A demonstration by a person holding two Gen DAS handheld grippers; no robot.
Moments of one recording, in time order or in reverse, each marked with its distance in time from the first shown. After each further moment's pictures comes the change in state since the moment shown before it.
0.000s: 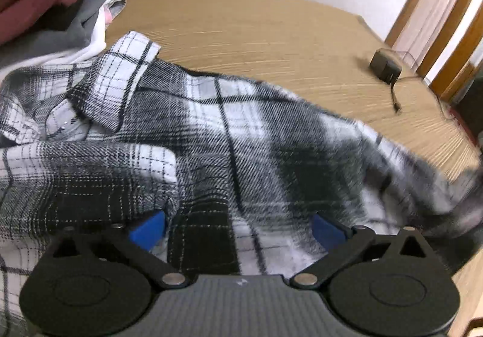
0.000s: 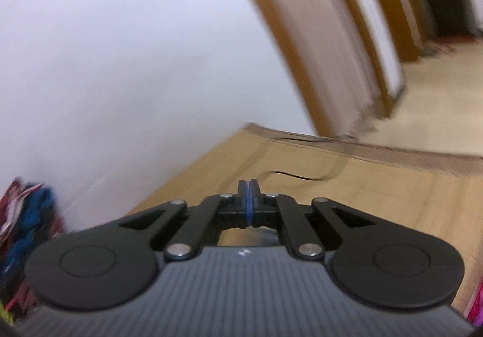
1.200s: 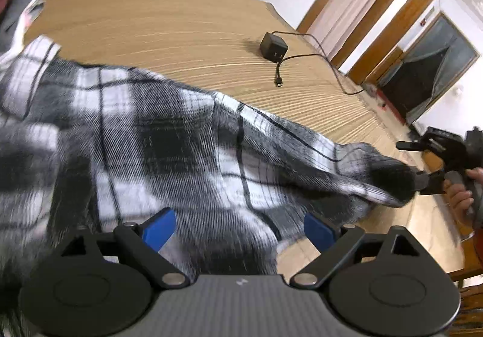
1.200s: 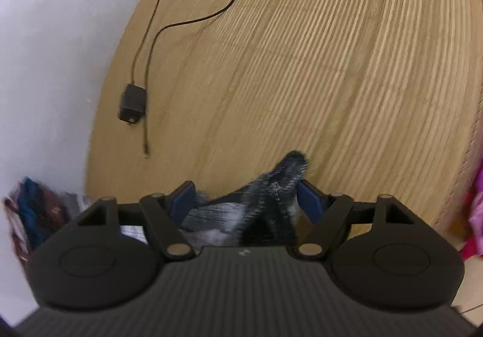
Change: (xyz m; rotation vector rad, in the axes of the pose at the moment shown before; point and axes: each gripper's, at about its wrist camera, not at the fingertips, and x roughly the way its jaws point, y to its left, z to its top) left arm -0.029 -0.082 -0.021 0.169 0.081 -0.243; right arm 0.096 -0.156 -0.047 0.491 0.680 -0.151
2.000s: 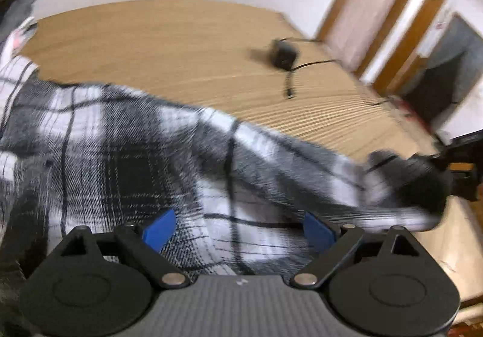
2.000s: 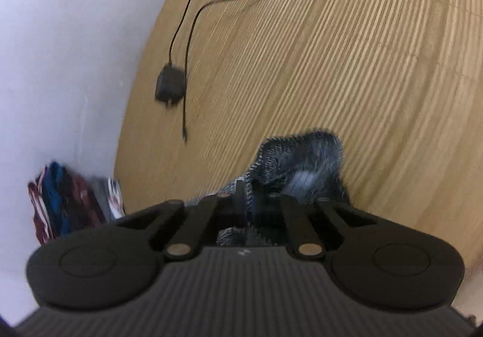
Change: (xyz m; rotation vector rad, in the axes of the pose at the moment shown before) left arm 0.064 -0.036 0.010 -0.012 -0.080 0.152; right arm 0.044 0.002 0.024 -0.002 0.065 0.226
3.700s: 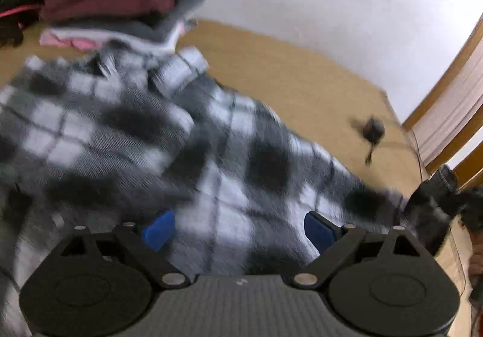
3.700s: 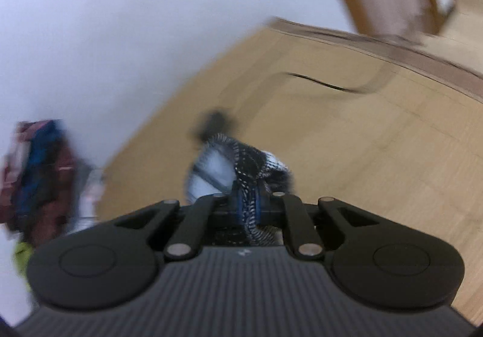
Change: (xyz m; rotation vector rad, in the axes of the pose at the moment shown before) left arm -0.142 0.050 -0.043 -0.401 -0.186 0.201; right arm 0.001 0.095 -0.018 -0.576 -0.252 0.049
